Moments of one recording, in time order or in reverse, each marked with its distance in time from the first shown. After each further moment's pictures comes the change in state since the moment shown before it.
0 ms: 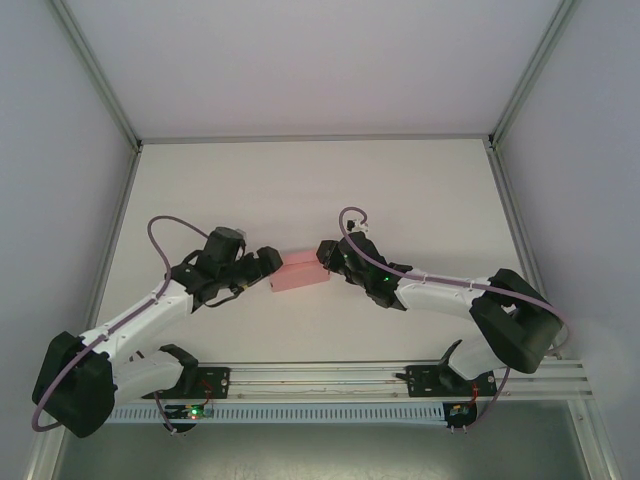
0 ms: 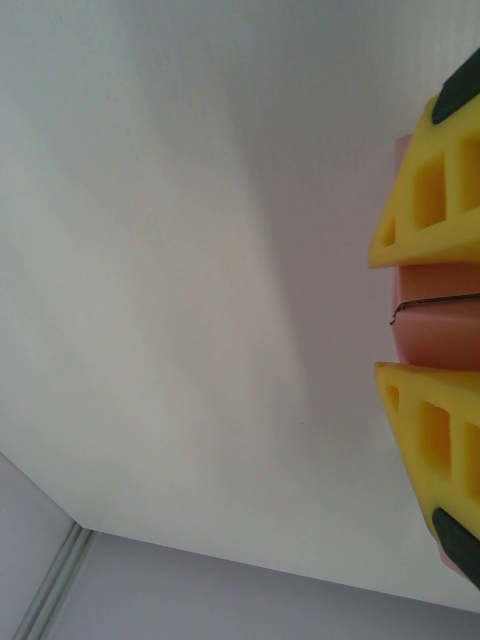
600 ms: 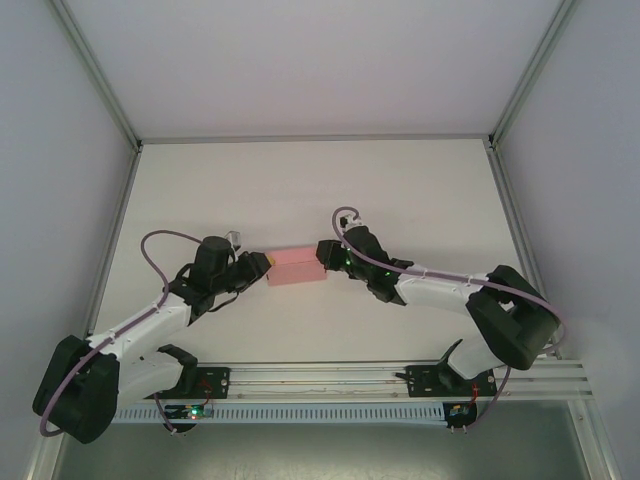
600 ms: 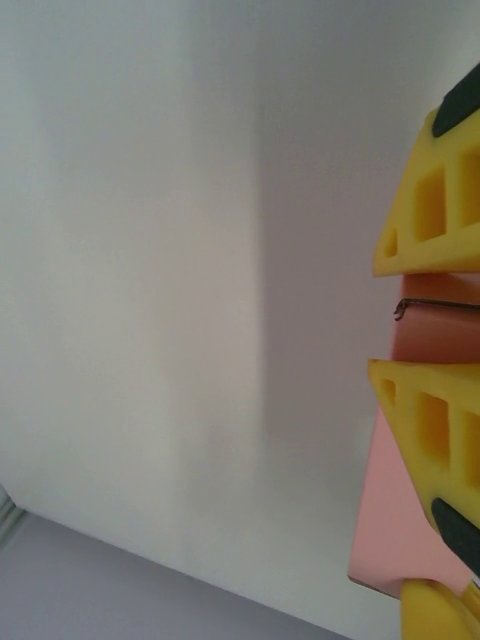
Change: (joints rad) left arm 0.071 -0.004 -0.176 0.335 0.074 -0.060; right arm -0.074 0.026 -0.009 0.067 -0.144 -0.255
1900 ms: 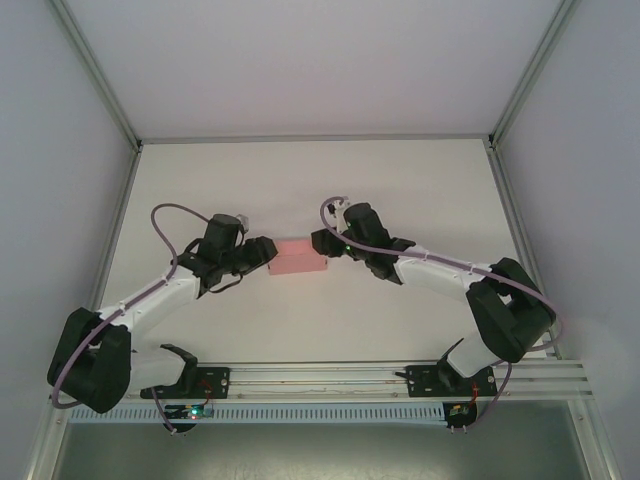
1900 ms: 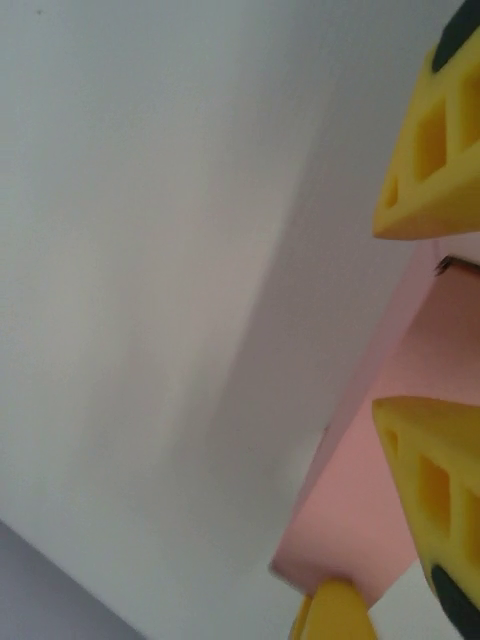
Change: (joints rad) left arm 0.013 0.154 0.259 -0.230 -0.037 0.177; right arm -0.068 0.033 0.220 -0.229 -0.120 -0.352
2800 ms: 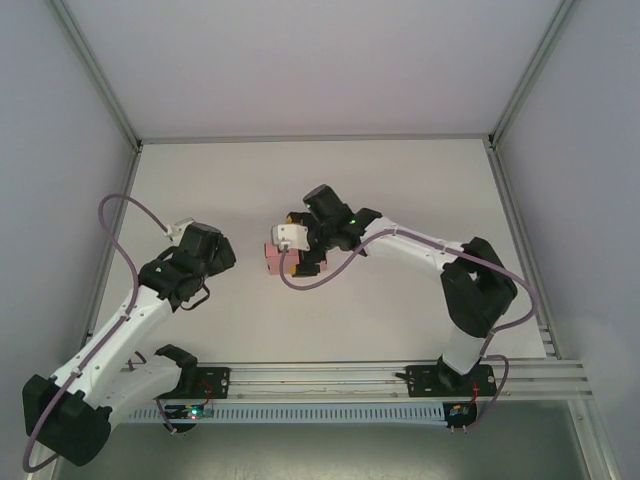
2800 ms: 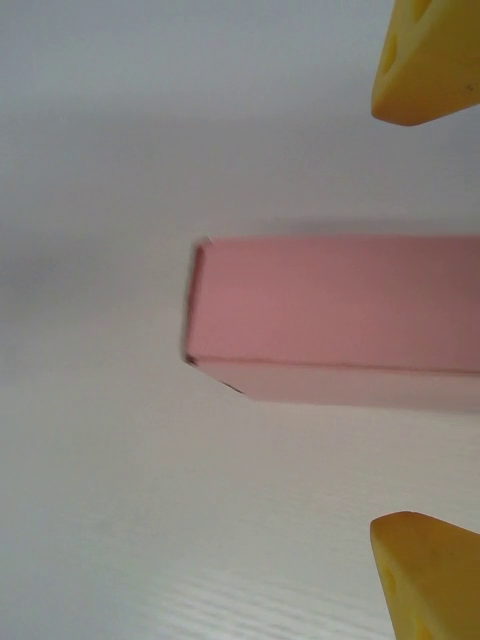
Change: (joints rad) left arm 0.006 -0.309 0.080 -0.562 -0.672 0.120; right arm 0.098 0.234 0.423 -0.509 -0.210 -1.297
